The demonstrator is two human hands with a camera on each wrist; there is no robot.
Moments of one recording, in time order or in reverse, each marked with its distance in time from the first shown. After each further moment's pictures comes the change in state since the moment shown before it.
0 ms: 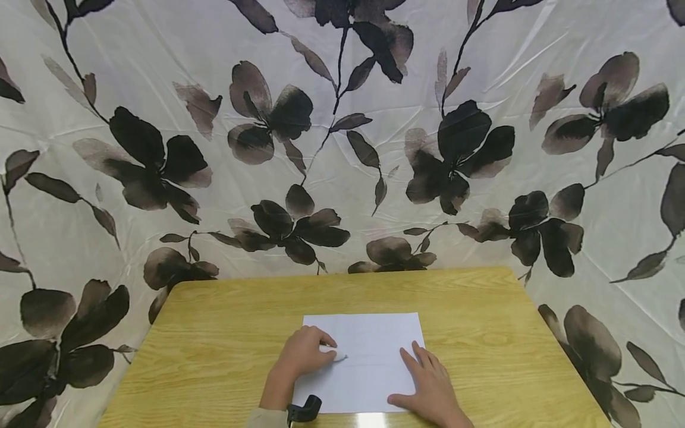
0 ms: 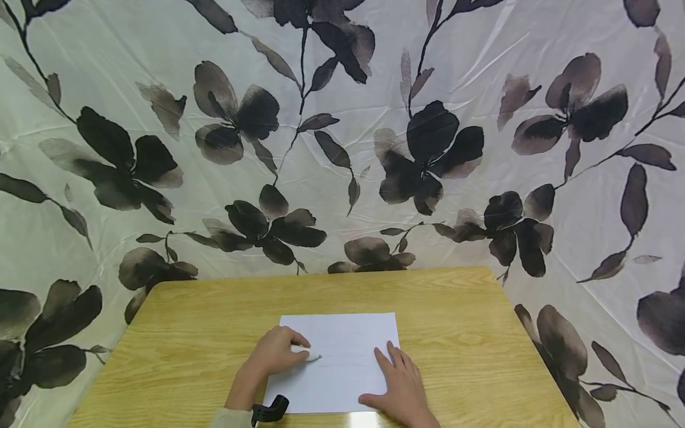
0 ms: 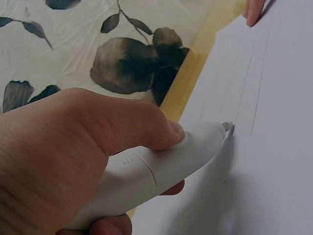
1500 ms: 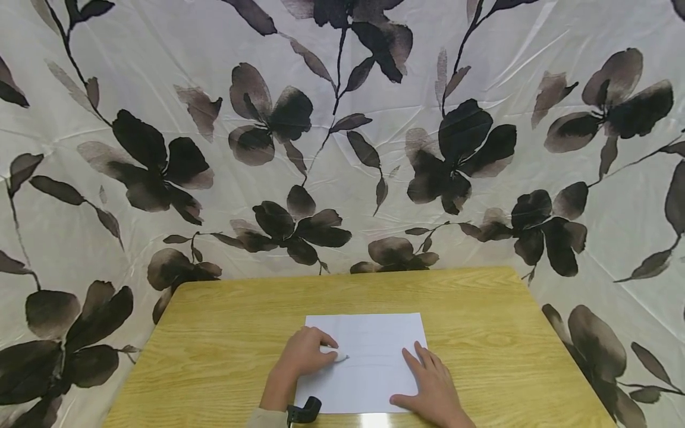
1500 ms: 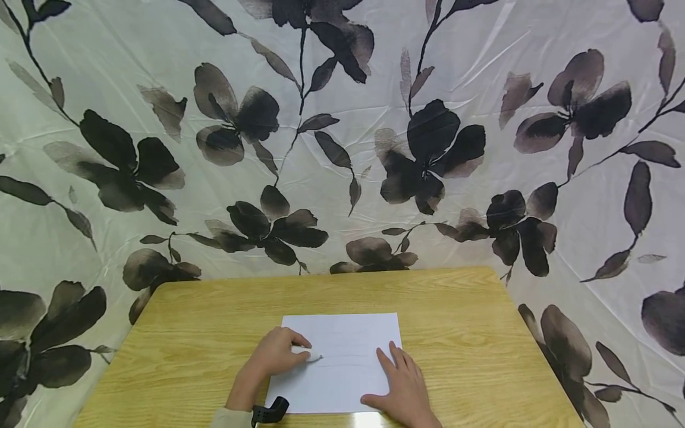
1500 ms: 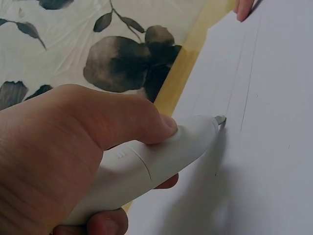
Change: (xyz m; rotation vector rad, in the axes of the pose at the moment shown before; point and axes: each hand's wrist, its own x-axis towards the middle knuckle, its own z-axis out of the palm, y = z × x) left_hand 0.001 -0.003 0.002 0.035 0.005 0.016; right_hand -0.003 0.000 0.001 0.015 0.030 0.001
